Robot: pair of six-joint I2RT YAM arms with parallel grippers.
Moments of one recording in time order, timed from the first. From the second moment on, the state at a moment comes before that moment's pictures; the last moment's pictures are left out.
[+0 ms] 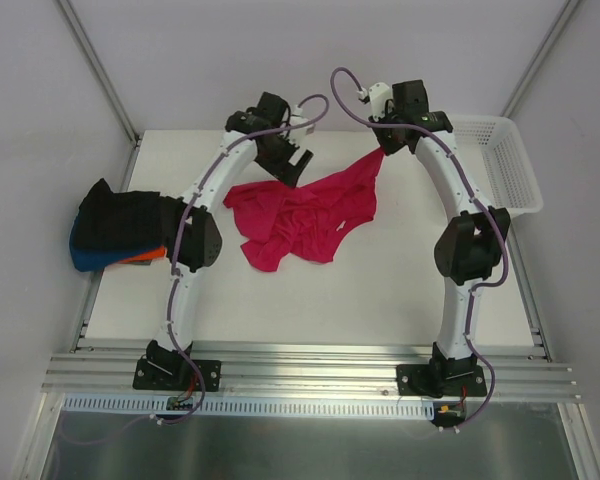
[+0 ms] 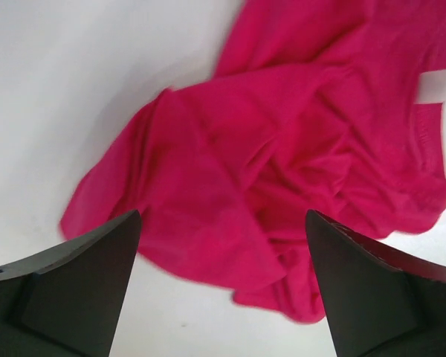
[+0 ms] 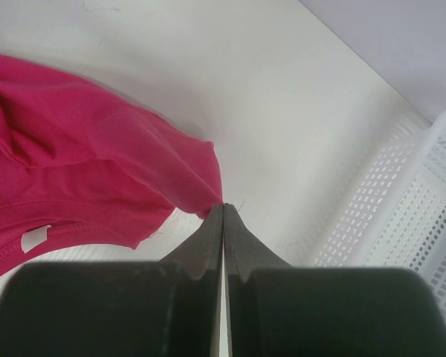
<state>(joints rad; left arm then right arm) -0.37 2.27 2.36 -1.11 0.19 0.29 0.26 2.09 2.14 -0.80 -0.06 -0.43</state>
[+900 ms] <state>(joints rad) -0.43 2.54 2.45 -1.06 0.05 0.26 0.24 2.09 2.13 -0.80 -0.06 -0.41</state>
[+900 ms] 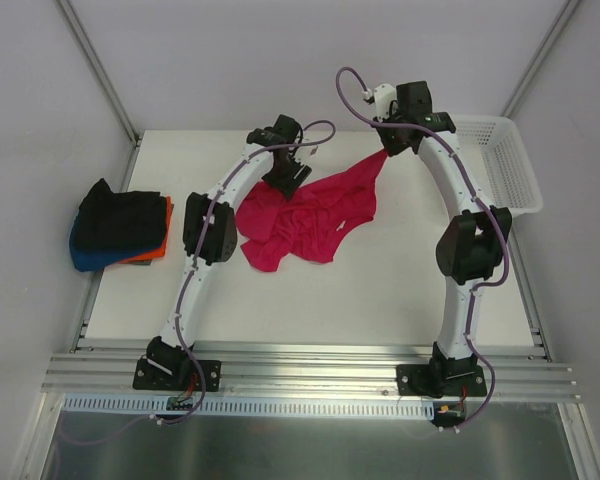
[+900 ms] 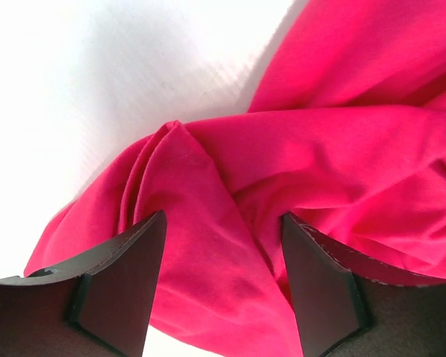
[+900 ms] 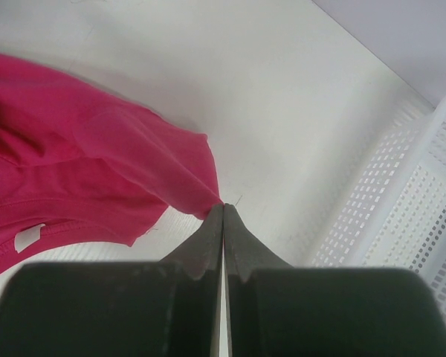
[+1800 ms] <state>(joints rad) -0.44 2.57 2.46 -1.05 0.04 0.26 0.23 2.11 2.13 -0.79 -0.06 -0.41</state>
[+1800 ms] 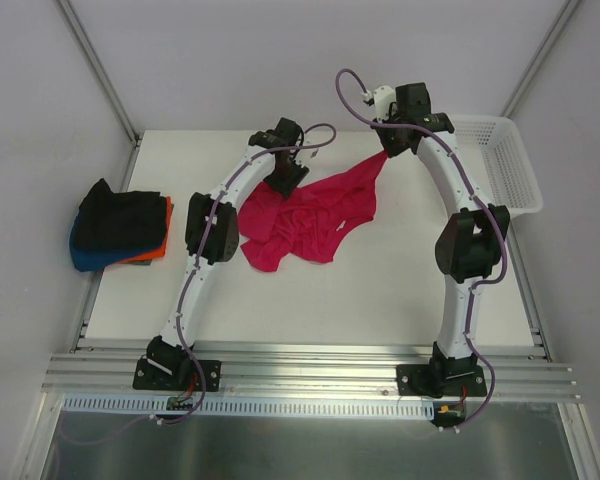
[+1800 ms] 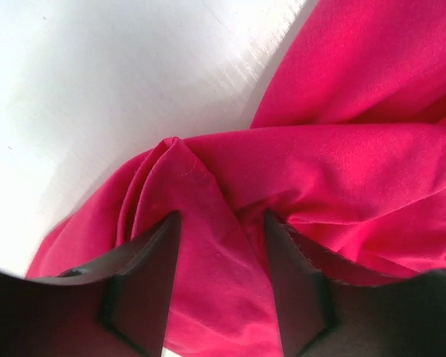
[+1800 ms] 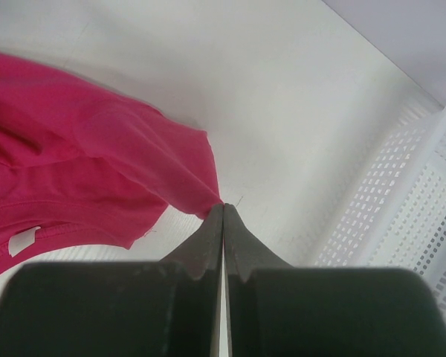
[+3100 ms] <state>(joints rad) -0.16 1.92 1.84 -1.05 -0.02 0.32 0.22 2.11 2.13 -0.77 -0.04 -0.37</state>
